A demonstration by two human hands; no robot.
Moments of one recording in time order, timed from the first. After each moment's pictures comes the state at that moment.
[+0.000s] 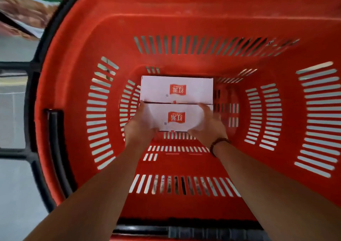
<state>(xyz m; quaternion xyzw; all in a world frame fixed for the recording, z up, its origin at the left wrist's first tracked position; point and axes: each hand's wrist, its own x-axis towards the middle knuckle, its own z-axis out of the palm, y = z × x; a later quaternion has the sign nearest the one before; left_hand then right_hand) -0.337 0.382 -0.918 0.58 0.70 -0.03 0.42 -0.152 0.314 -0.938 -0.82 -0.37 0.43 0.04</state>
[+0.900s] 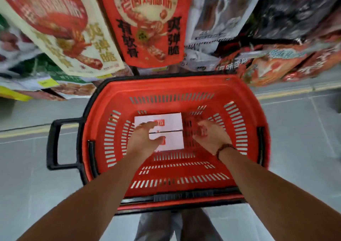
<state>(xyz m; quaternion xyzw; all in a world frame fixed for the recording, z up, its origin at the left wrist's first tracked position) -0.284 0.389 -0.739 0.72 0.57 0.01 0.39 -0.078 0.304 -0.727 -0.83 -0.42 0.35 0.08</state>
